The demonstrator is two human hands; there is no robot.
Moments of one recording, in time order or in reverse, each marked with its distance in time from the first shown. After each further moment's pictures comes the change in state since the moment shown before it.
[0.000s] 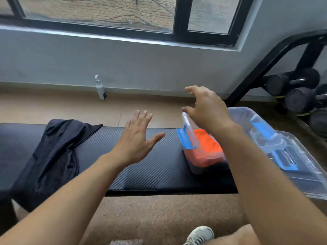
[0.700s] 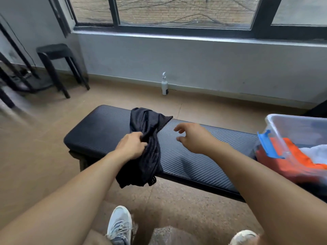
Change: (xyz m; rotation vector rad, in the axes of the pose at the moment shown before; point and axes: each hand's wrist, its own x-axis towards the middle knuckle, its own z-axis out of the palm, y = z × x) left_hand -0.117 -0.173 -0.093 0.128 0.016 -0.724; right_hand -0.032 -0.174 0.145 0.161 -0.591 -0.415
